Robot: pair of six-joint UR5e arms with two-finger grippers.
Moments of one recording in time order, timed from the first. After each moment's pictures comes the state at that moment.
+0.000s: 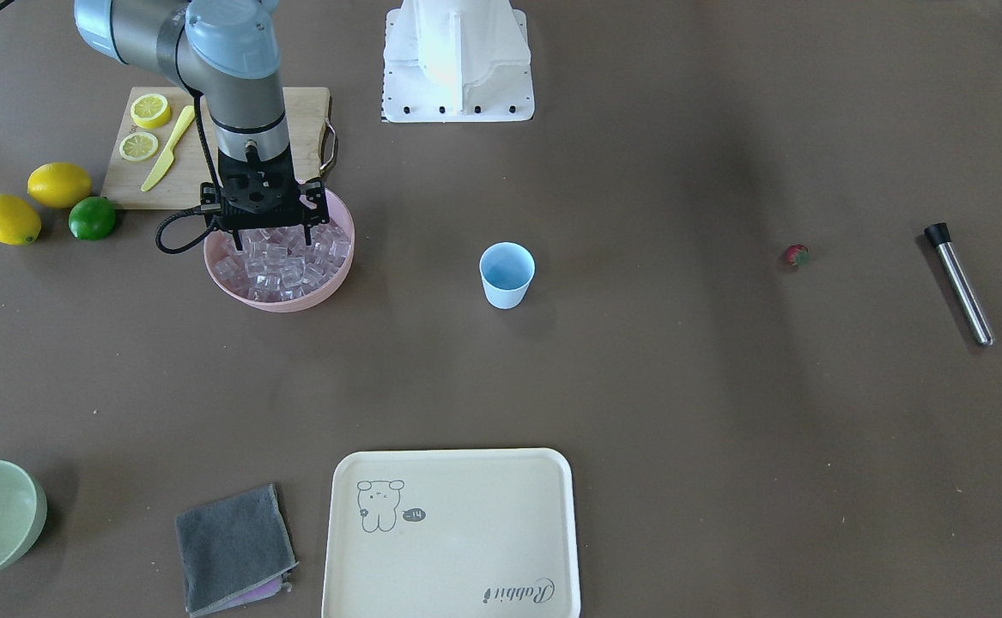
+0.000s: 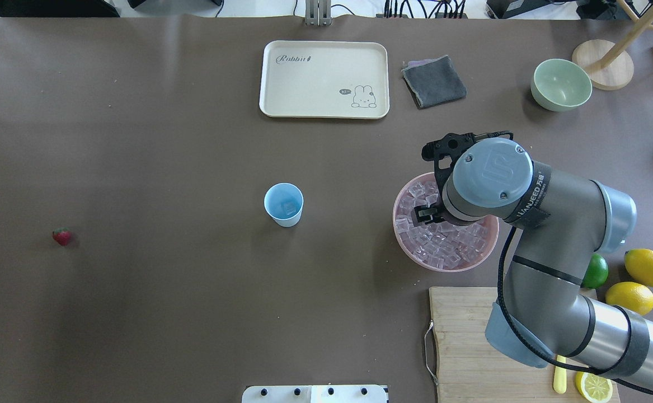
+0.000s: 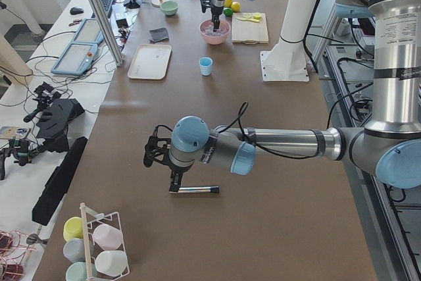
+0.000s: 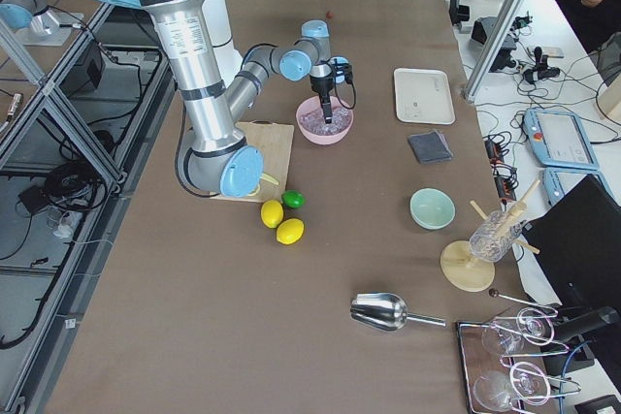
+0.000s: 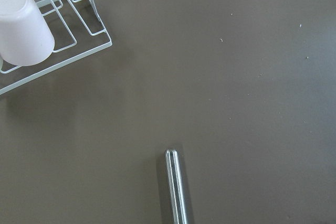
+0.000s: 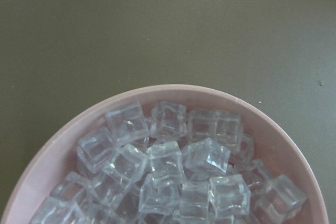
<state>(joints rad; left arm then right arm) -1.66 -1.49 -1.67 -1.88 -2.47 -0.13 0.54 -1.19 1.96 -1.72 1.73 0.96</state>
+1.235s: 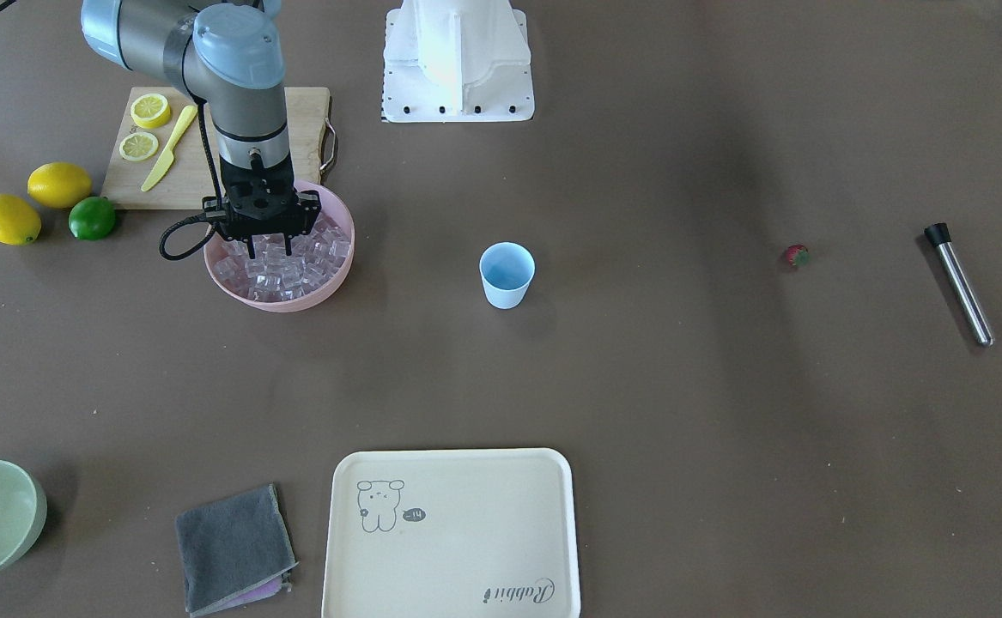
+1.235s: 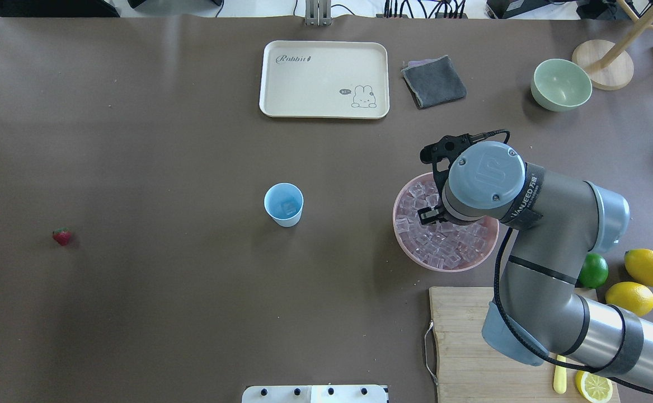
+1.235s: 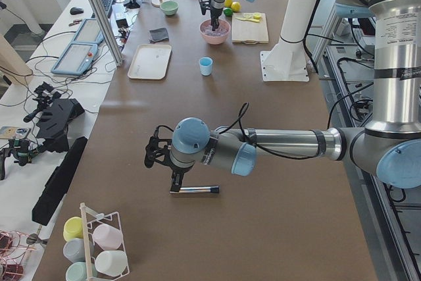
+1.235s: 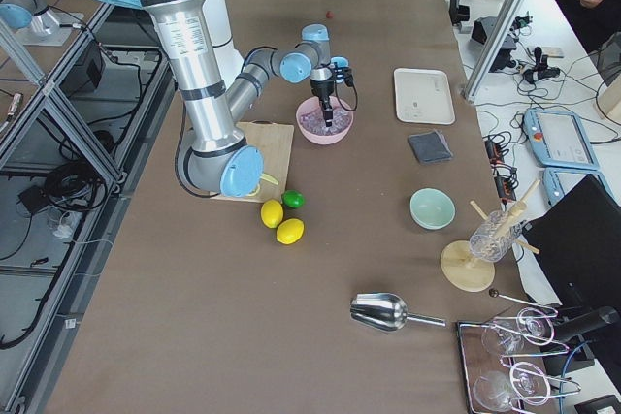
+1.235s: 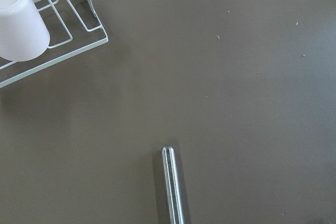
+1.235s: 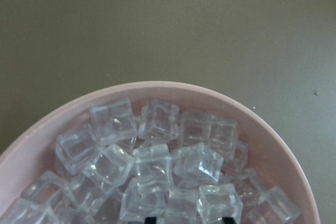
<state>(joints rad) -1.66 -1.49 -1.67 -1.88 -2.49 -0.13 0.54 -1.18 1.94 -1.74 1.70 0.90</state>
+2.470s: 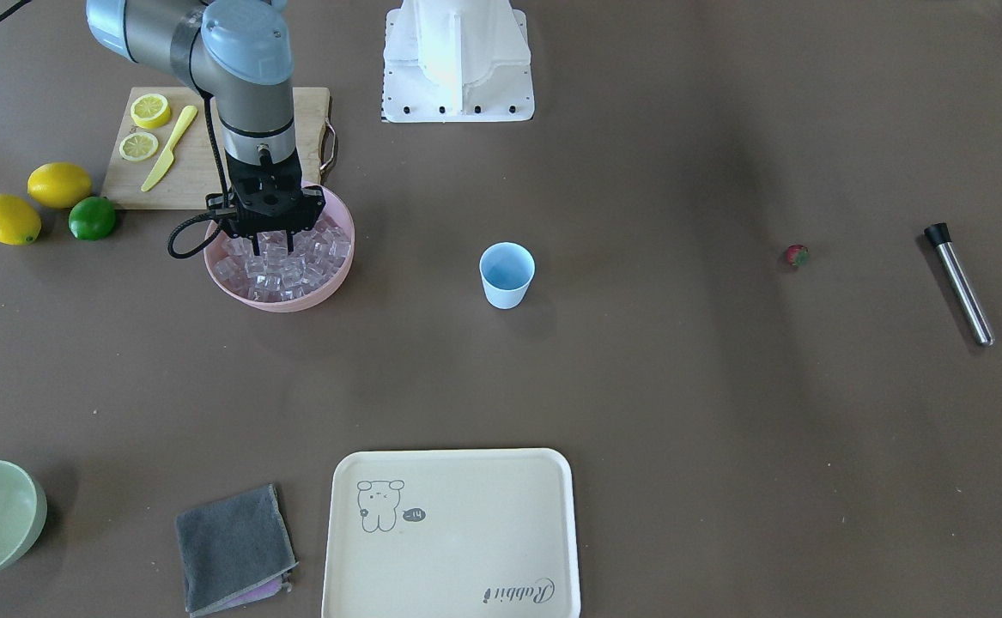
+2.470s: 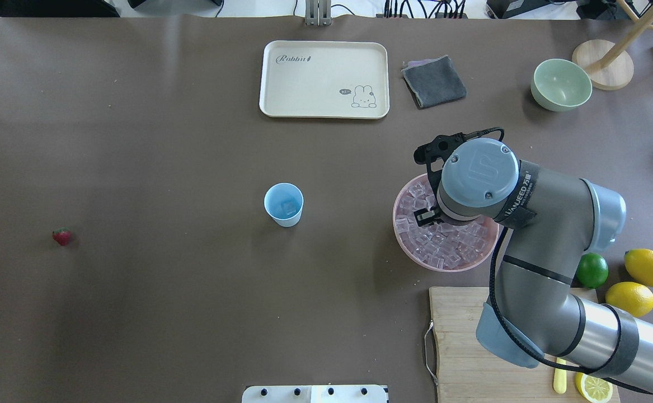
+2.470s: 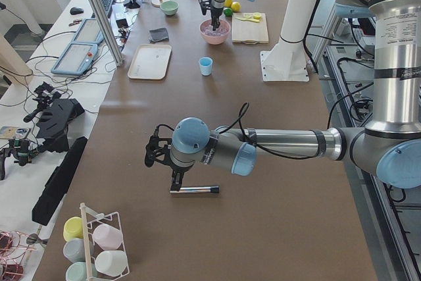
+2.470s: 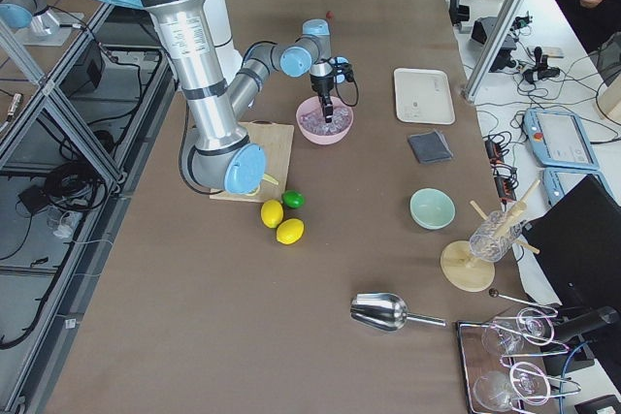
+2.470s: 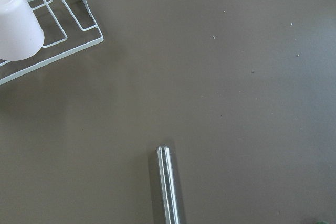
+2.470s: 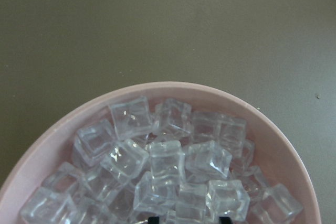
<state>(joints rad) -1.66 -1.49 -1.67 -1.88 -2.50 -0.13 0.53 -1.15 1.94 -1.78 1.70 0.88</state>
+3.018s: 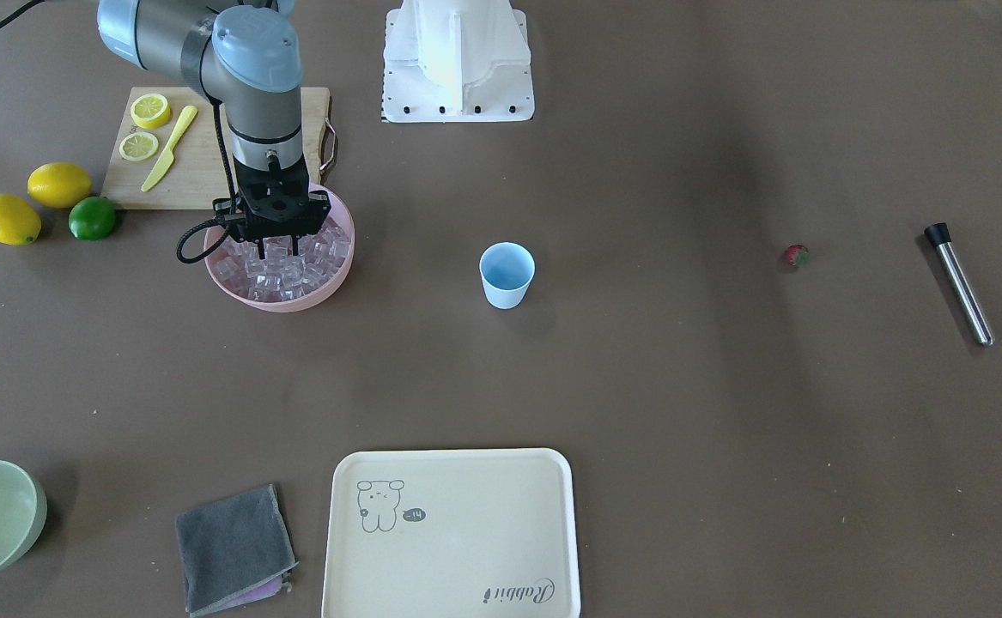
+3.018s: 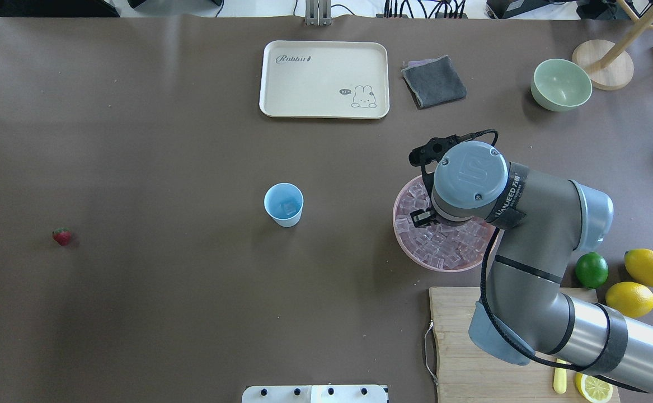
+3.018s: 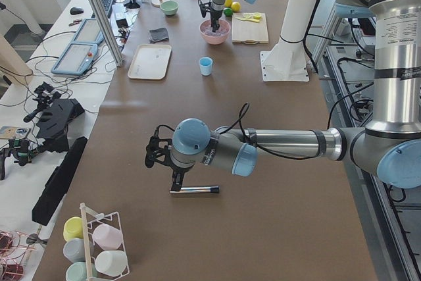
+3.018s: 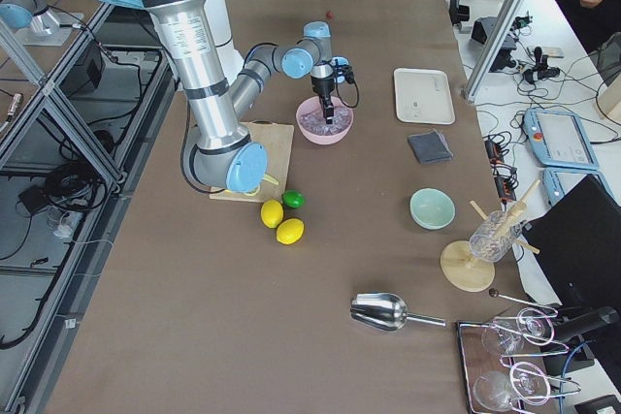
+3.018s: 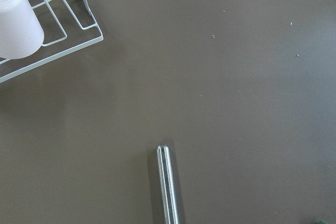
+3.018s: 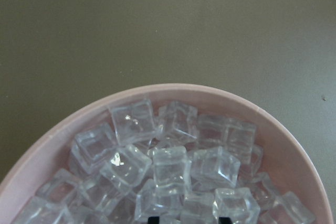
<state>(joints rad) -1.66 -1.49 -1.67 -1.88 -2.51 -0.13 0.53 -1.15 1.91 -1.78 1.69 0.87</state>
